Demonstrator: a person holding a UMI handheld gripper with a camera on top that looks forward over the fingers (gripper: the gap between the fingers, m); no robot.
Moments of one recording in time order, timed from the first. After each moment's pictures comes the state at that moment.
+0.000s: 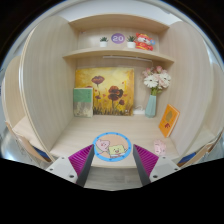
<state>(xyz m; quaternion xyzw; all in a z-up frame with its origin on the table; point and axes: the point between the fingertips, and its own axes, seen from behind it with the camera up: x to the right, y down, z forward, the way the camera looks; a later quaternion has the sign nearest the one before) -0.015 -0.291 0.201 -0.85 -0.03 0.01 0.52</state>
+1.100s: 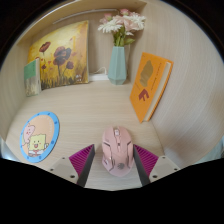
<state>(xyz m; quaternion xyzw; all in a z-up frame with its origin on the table) 0.241 -0.128 -0.011 -0.91 0.02 -0.03 0.41</state>
